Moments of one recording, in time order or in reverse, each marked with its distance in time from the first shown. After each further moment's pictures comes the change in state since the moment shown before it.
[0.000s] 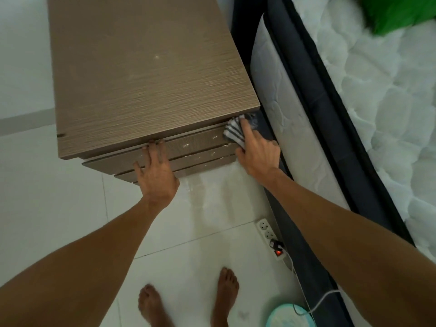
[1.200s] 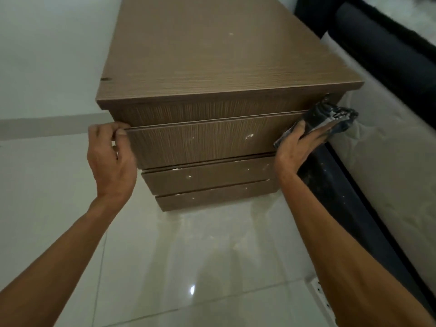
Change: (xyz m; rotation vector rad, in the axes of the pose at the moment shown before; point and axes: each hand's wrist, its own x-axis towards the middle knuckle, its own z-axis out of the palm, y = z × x) left_hand 0.035 -0.175 0.072 -0.868 0.930 -0.039; right_hand 0.064 -0.079 0.163 1.025 0.793 0.450
